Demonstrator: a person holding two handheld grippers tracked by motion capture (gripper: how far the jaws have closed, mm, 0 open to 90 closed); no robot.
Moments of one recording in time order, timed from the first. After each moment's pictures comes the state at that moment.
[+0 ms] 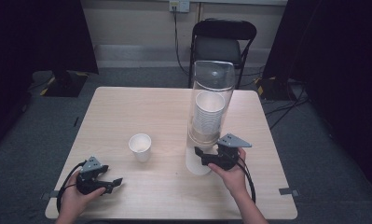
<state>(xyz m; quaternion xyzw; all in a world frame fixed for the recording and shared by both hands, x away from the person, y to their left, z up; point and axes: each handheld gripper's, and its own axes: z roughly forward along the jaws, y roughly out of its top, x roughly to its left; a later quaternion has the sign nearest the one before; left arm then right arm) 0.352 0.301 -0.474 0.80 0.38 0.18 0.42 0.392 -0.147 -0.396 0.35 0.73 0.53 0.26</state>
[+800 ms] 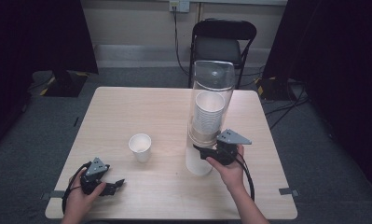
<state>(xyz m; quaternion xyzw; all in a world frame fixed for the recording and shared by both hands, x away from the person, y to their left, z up) 0.350 0.293 -0.475 0.82 0.37 0.21 0.39 0.396 -0.140 -0.380 0.32 0.71 0.56 0.27</state>
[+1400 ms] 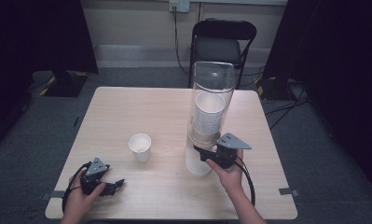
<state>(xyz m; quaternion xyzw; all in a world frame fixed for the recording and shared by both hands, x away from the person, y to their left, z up) 0.350 0.293 -0.475 0.82 0.37 0.21 0.39 0.392 -0.140 -0.392 0.31 0.70 0.57 0.29</state>
